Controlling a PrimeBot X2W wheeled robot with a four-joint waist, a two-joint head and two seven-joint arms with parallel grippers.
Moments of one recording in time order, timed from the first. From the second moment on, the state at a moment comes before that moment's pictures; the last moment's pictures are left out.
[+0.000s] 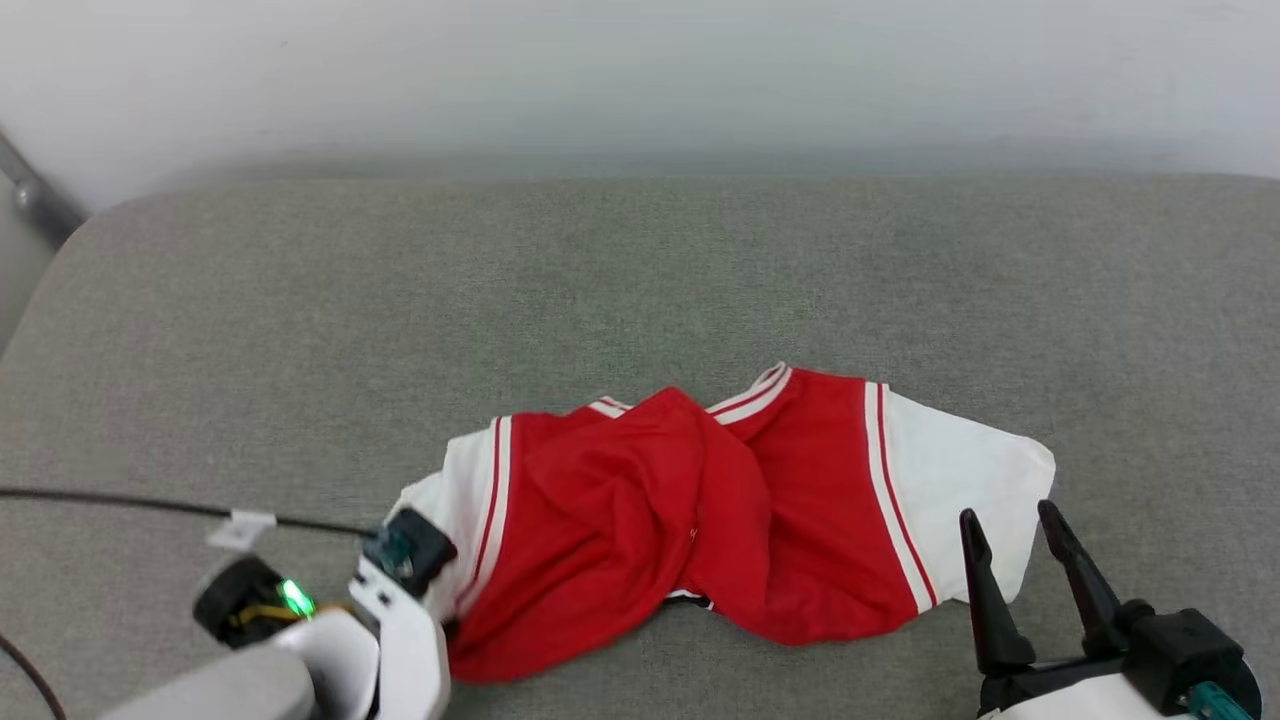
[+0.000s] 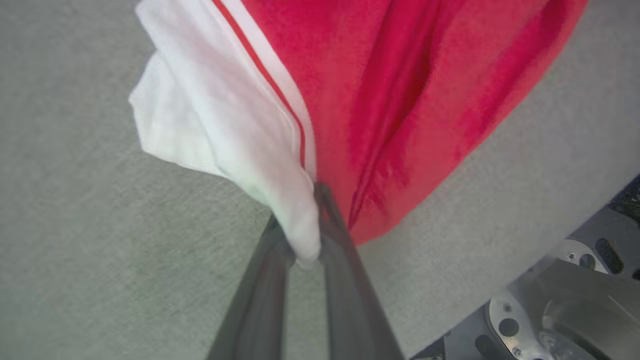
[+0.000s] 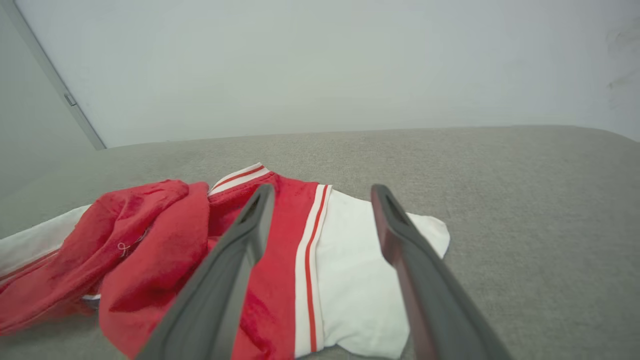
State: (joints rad) left arm -0.63 0.85 -1.25 0.07 -0.92 0.13 0.36; right arm 0.09 -0.05 0.05 0.05 0.14 0.13 -0.26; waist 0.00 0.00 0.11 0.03
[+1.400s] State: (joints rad) left arm -0.82 1.03 -1.12 -0.05 -0.91 0.07 0.48; right arm 0.11 -0.05 0.04 0.09 0.17 0.13 -0.26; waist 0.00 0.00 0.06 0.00
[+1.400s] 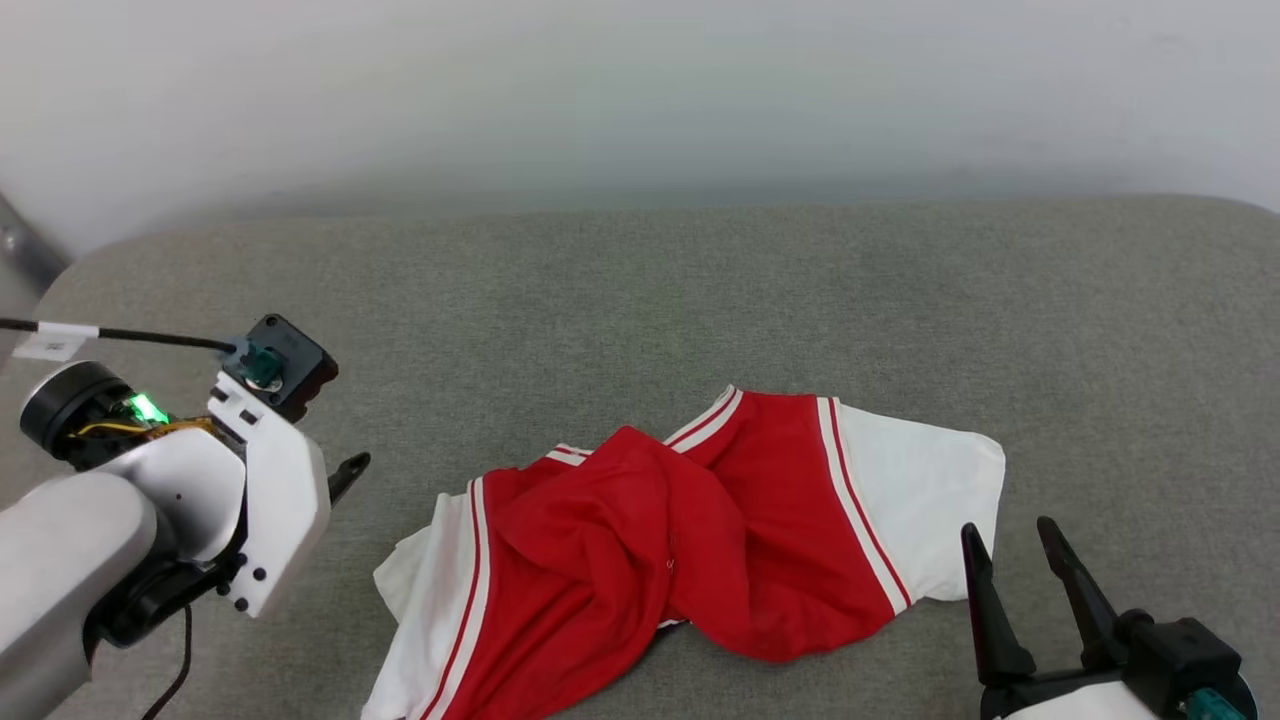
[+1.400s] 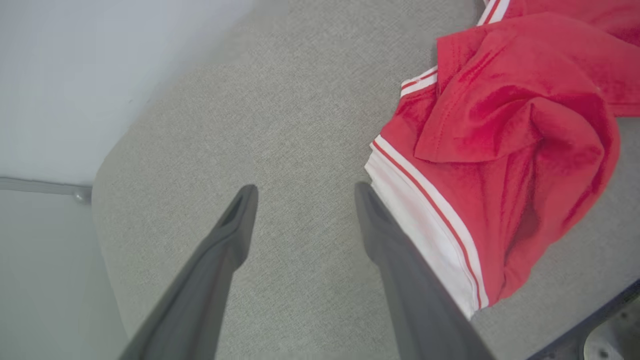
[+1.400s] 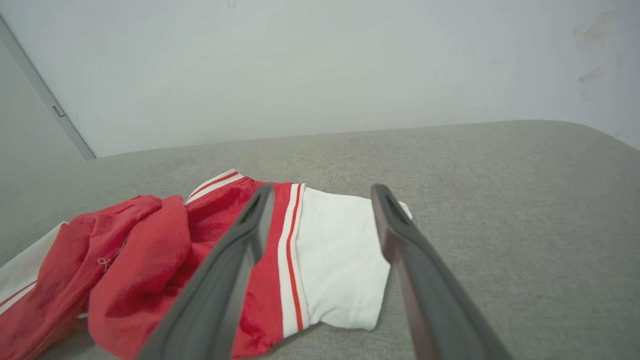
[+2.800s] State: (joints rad) left arm -0.84 0.95 -1.20 0.32 -0.98 -0.09 0.64; right arm 0.01 -0.05 0.05 0.08 0.16 0.13 -0.26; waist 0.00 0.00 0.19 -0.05
